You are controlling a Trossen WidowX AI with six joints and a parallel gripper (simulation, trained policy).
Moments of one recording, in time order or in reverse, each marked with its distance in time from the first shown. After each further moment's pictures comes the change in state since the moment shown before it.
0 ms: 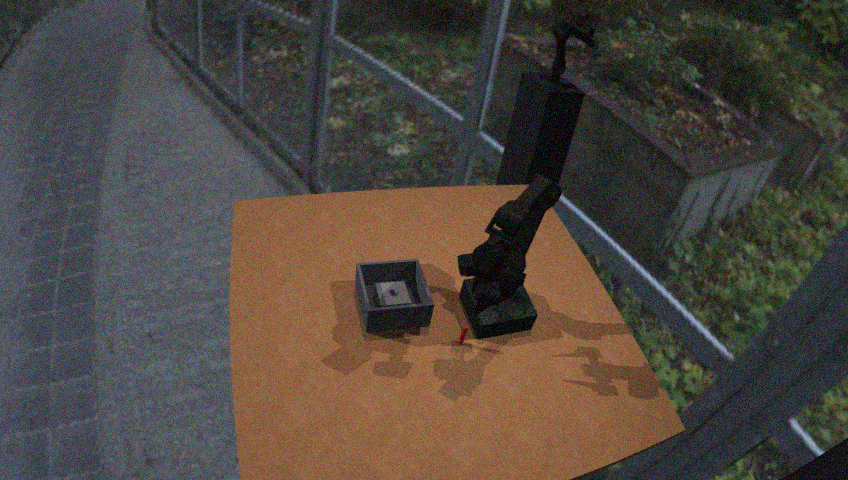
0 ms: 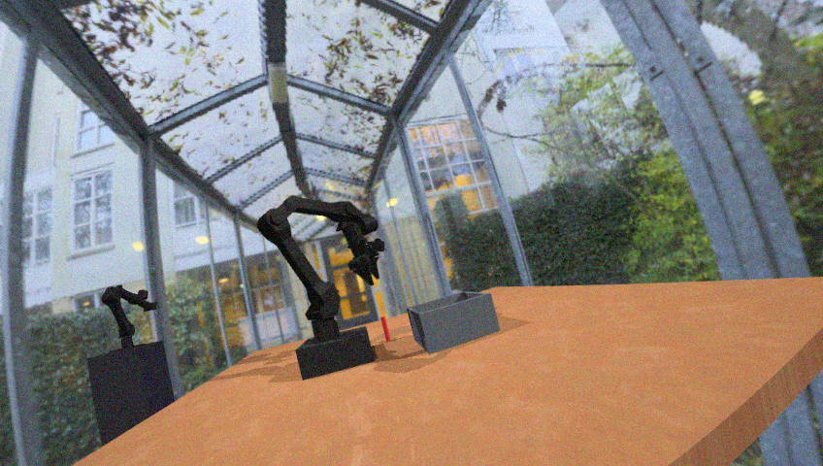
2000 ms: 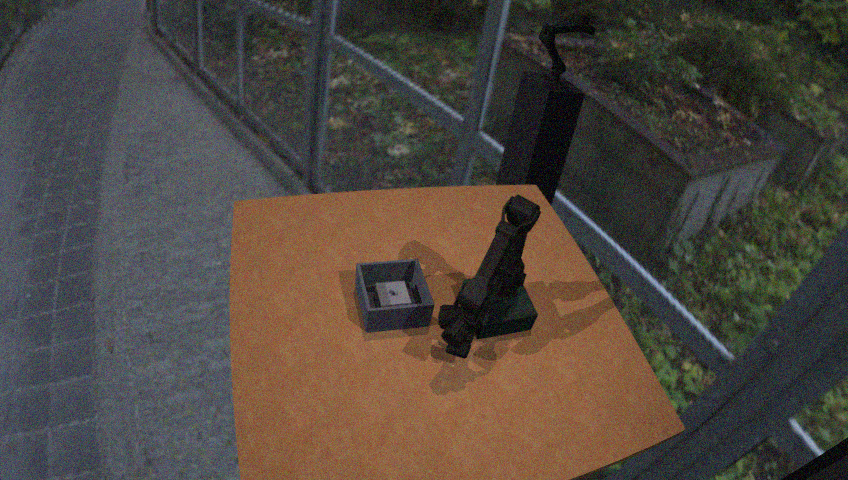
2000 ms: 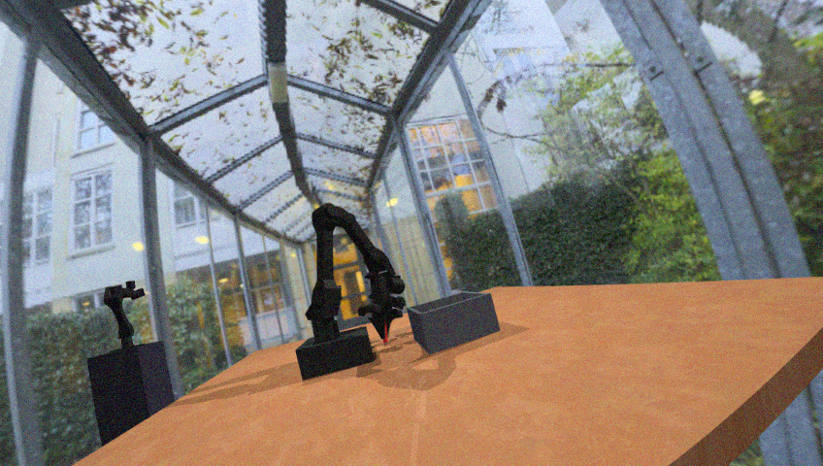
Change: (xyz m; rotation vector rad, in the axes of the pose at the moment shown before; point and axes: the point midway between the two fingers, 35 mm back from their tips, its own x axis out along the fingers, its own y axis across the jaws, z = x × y) arm 0.175 -0.050 -0.028 0.226 0.140 -0.517
